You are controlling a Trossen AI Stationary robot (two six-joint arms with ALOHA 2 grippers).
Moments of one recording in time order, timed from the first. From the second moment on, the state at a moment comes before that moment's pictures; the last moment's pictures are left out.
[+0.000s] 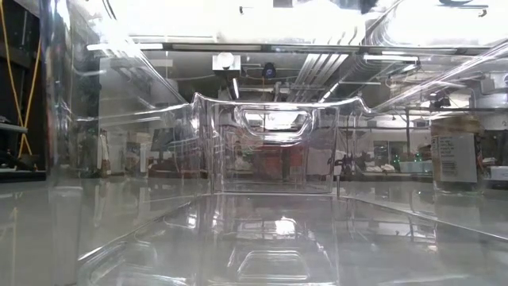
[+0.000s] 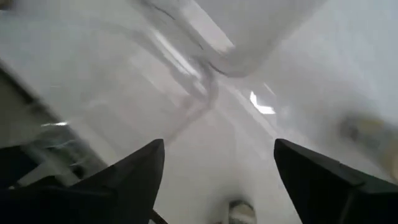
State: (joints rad) left arm -0.49 0.96 1.23 -1.27 -0.24 -0.34; right arm 0.22 1.82 2.00 -1.57 -0.02 0.99
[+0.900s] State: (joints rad) left arm -0.47 0.89 1.23 -1.17 -0.46 -0.52; right arm -0.14 1.23 1.11 -1.46 0.05 1.14
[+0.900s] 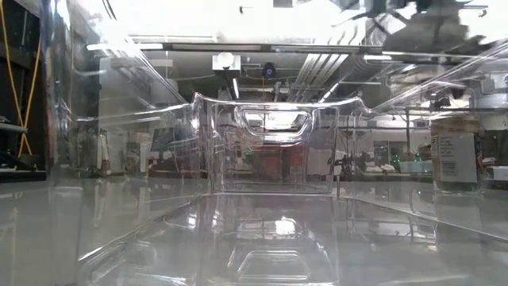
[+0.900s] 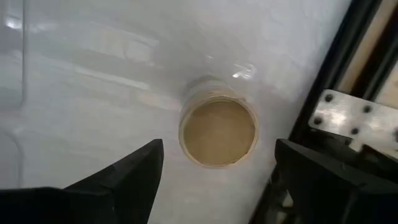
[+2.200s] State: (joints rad) left arm -0.31 0.88 1.23 -1.08 -0.40 -0.39; right arm -0.14 1.13 0.90 -1.03 -0.01 1.16
